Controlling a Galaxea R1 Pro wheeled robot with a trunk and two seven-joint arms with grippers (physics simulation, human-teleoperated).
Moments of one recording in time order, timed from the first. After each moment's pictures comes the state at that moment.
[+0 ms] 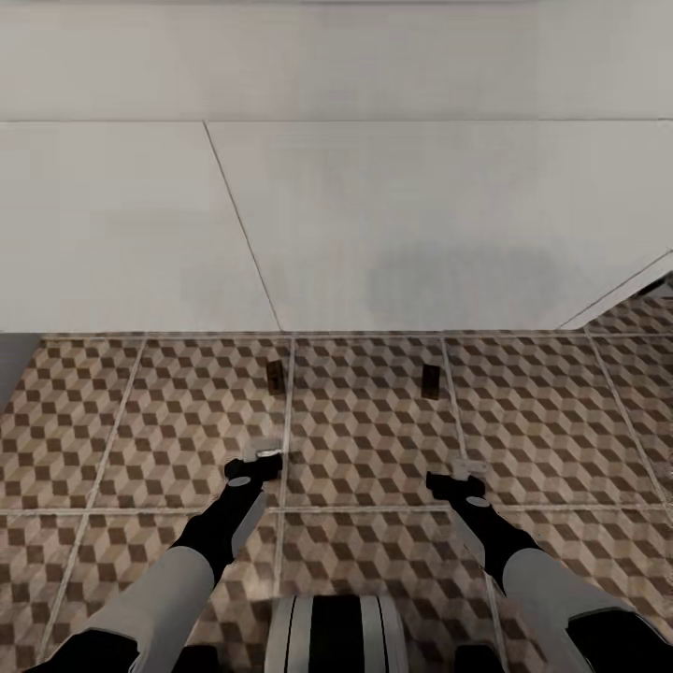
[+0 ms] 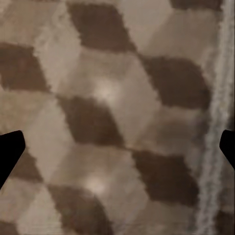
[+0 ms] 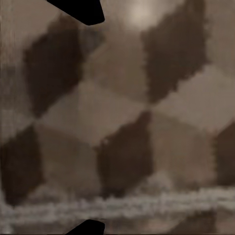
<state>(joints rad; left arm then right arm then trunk) -0.76 -0.11 -0.14 -0.54 0.15 0.12 0.32 -0.80 -0.04 0.19 -0.31 -0.24 -0.04 -0.18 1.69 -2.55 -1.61</state>
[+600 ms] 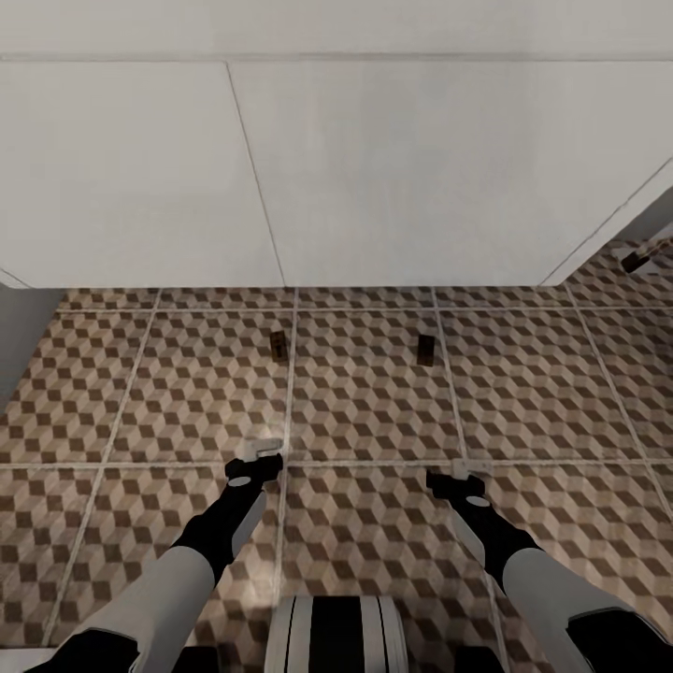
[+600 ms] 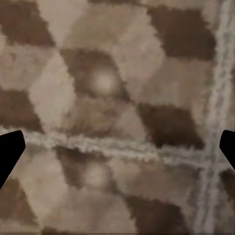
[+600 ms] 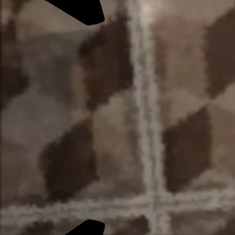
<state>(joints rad) -0.76 -0.12 -0.14 -0.54 0.15 0.12 0.32 -0.80 -0.04 0.19 -0.31 -0.24 -0.04 -0.18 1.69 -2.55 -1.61</state>
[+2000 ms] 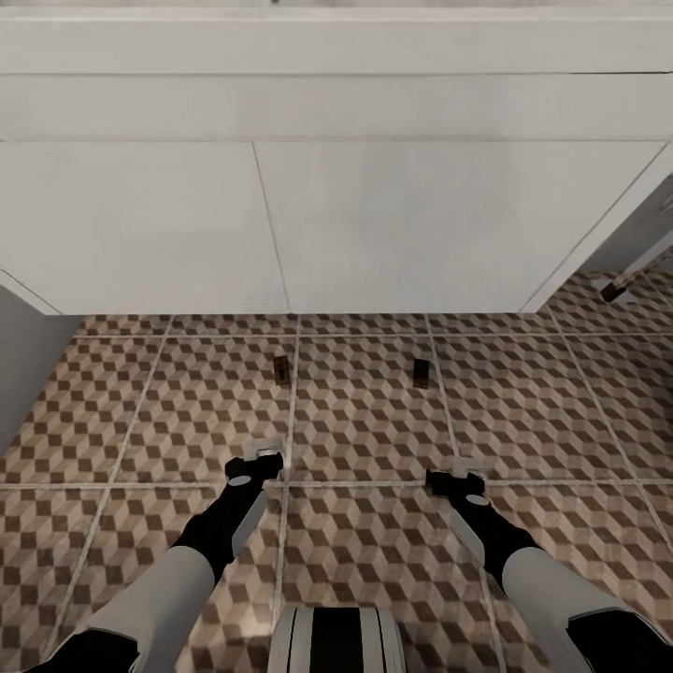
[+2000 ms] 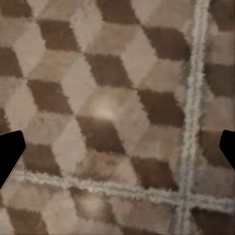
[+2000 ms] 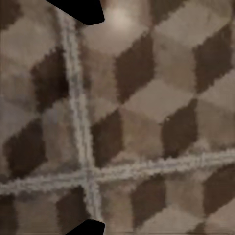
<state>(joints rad) -0.76 -0.12 -0.14 -0.55 0.15 0.12 0.32 -0.80 -0.04 0.19 -0.32 -0.24 -0.04 -0.18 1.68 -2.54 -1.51</state>
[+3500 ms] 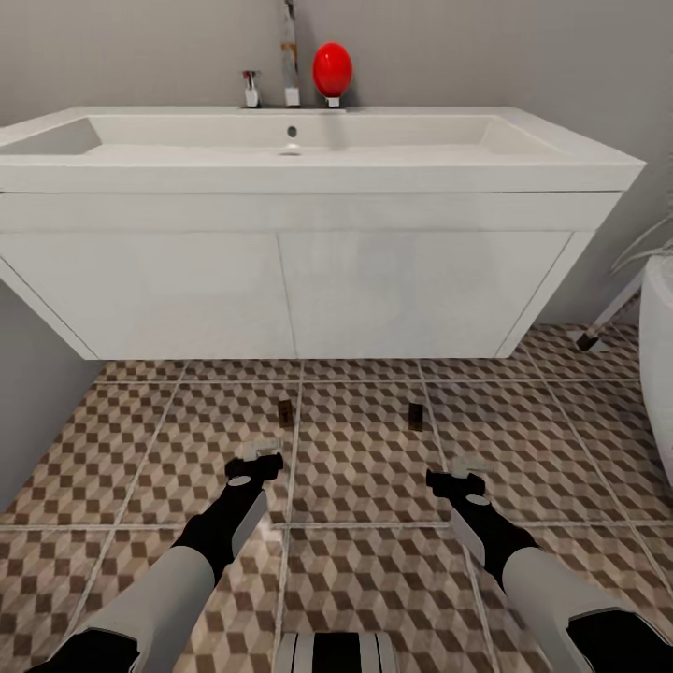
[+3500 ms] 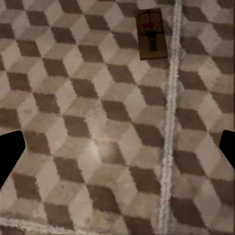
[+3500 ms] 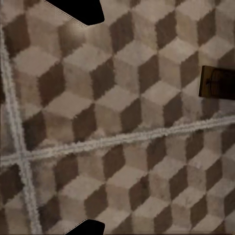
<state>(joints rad) -0.76 -0.12 -0.14 -0.54 0.15 0.12 0.32 -0.80 -0.04 0.19 -0.32 -0.24 -0.03 -0.19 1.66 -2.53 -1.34</state>
